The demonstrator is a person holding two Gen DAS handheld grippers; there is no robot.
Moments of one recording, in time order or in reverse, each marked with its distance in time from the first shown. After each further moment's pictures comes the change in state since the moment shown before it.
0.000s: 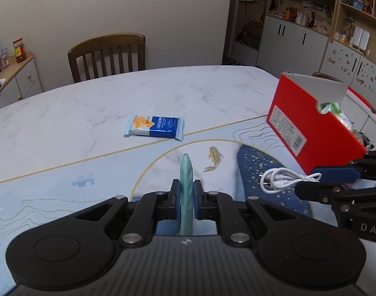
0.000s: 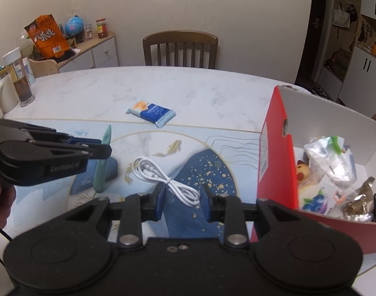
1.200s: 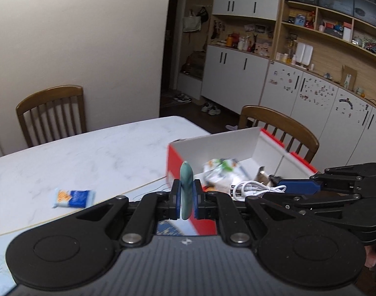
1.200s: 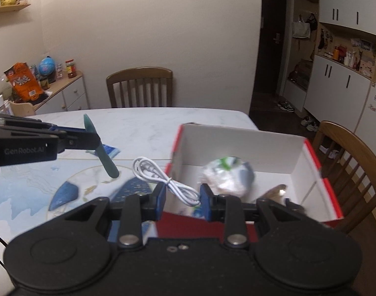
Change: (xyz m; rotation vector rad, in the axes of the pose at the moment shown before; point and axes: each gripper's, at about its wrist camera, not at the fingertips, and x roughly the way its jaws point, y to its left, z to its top) left arm -0.077 -0.130 0.073 0.119 -0.156 -0.221; right arm -0.109 -0.103 -0.003 0.095 -0.138 -0.117
